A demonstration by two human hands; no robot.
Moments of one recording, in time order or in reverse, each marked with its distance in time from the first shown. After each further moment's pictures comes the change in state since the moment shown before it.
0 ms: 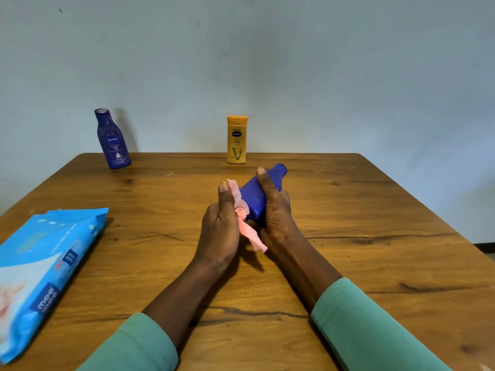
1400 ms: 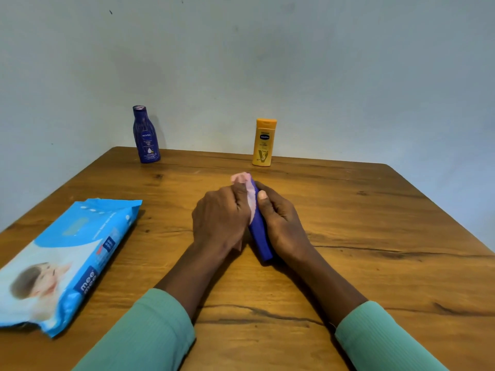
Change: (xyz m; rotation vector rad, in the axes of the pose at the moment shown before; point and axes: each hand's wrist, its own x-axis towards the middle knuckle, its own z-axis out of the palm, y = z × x) left_hand 0.030 0.006 -0.035 0.730 0.258 0.313; right_hand -0.007 0.017 -0.006 -0.762 -0.354 -0.308
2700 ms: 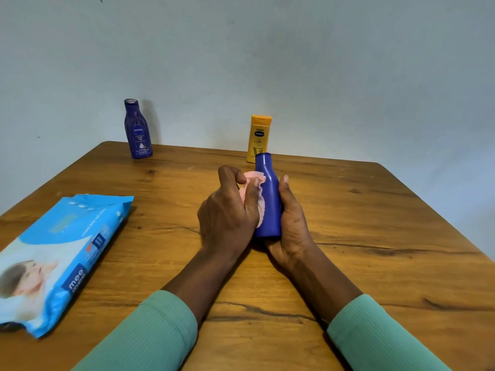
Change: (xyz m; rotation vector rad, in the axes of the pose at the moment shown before) left_hand -0.014 0.006 0.017 -0.158 0.222 0.130; right_hand -0.012 -0.032 0.006 0.877 0.167 0.401
